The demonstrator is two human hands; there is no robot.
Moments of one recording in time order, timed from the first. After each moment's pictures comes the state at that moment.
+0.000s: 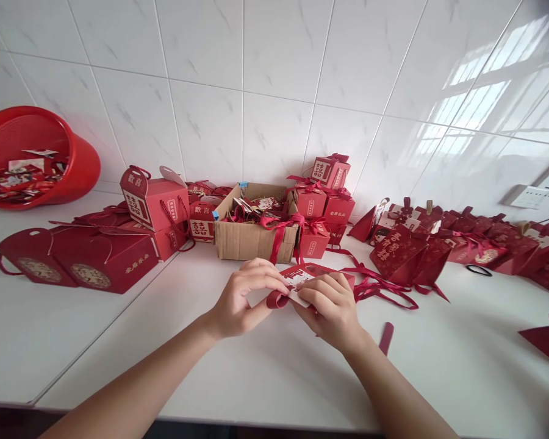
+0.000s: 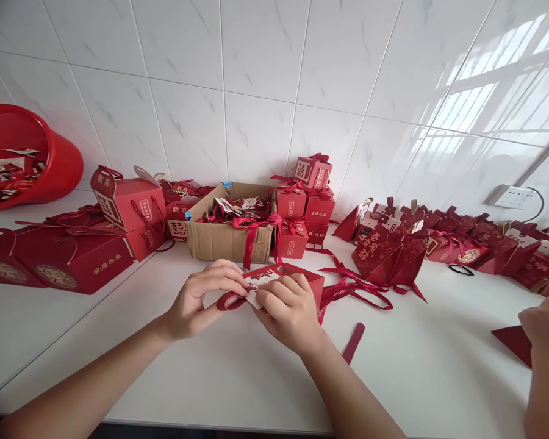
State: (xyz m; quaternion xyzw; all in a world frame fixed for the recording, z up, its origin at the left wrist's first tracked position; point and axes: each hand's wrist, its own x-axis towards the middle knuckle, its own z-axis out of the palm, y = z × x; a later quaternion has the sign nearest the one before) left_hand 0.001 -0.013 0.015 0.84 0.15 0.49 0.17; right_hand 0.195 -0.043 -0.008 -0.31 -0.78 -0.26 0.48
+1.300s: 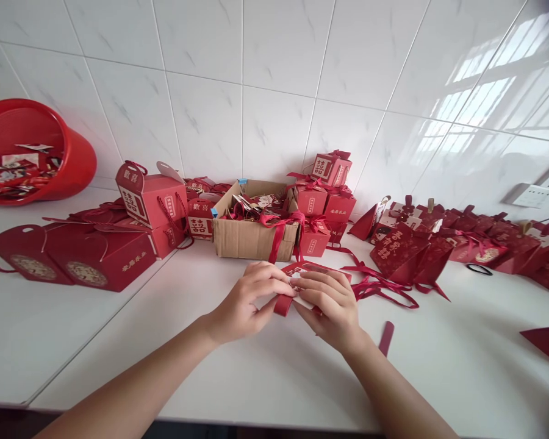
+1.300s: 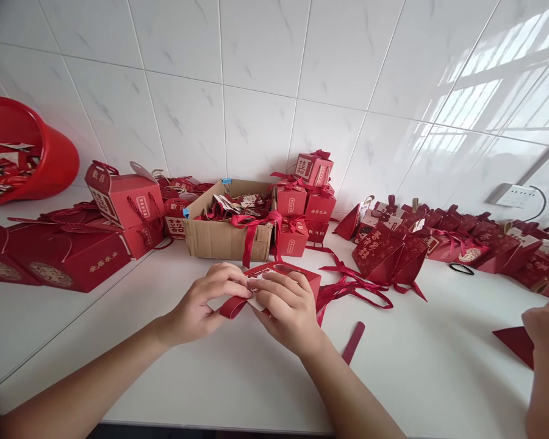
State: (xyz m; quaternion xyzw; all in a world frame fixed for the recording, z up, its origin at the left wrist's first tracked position) left_hand 0.003 -0.011 0.005 0.87 0.13 0.46 0.11; right_hand 0.194 -0.042 -0.010 -0.27 -0.78 -0.22 0.52
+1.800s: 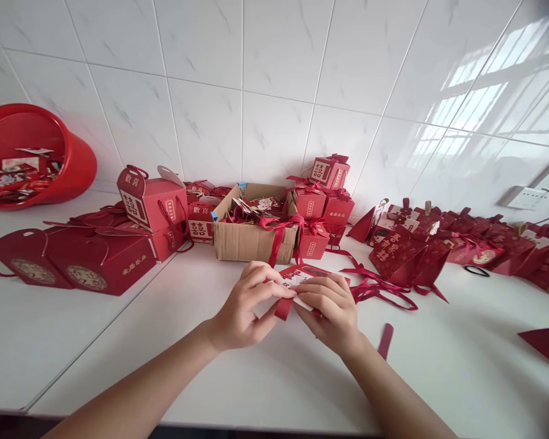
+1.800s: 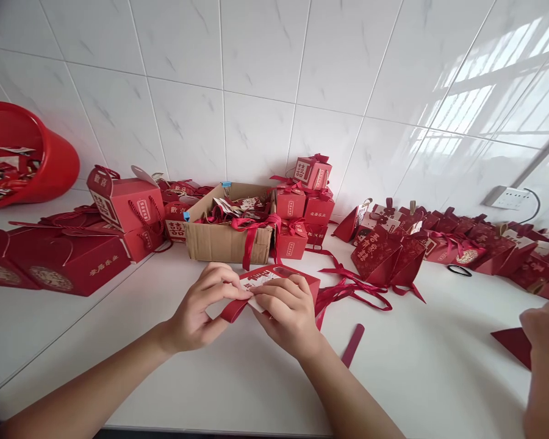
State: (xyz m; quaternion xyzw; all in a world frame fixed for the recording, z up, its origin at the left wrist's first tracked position) left_hand 0.004 -0.017 0.004 0.86 0.14 0.49 0.07; right_hand 0.193 -0.042 -0.013 -0.28 -0.77 -0.19 0.54
